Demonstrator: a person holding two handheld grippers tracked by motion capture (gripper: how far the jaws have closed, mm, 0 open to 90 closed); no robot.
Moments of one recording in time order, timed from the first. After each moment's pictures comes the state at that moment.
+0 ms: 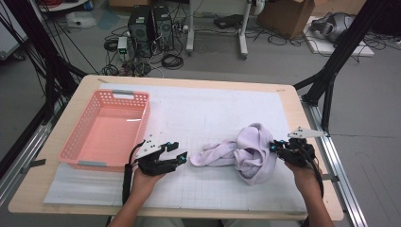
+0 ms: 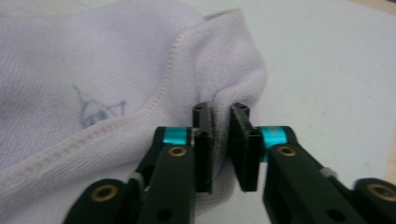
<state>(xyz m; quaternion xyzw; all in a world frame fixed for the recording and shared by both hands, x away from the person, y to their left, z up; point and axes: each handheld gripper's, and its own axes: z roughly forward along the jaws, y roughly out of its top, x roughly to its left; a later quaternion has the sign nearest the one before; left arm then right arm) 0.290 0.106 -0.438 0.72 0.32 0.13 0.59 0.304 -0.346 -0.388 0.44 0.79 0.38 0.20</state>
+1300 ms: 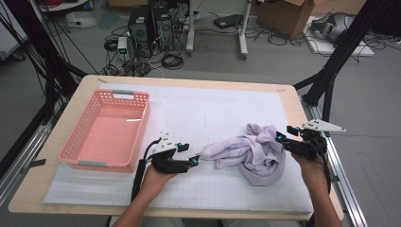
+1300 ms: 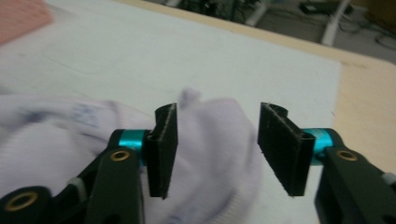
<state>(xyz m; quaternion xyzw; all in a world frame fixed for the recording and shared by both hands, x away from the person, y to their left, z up) 0.304 0.069 -0.439 0.77 0.31 0.10 0.56 0.304 -0.356 -0.356 0.45 0.74 0.43 0.25</state>
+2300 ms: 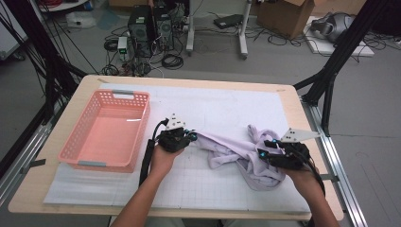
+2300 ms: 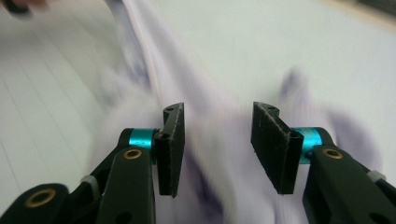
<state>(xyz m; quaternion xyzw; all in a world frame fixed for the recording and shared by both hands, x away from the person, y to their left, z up) 0.353 0.054 -0.415 0.77 0.36 0.15 0.50 0.294 -0.317 -0.367 0.33 0.83 0.42 0.17</state>
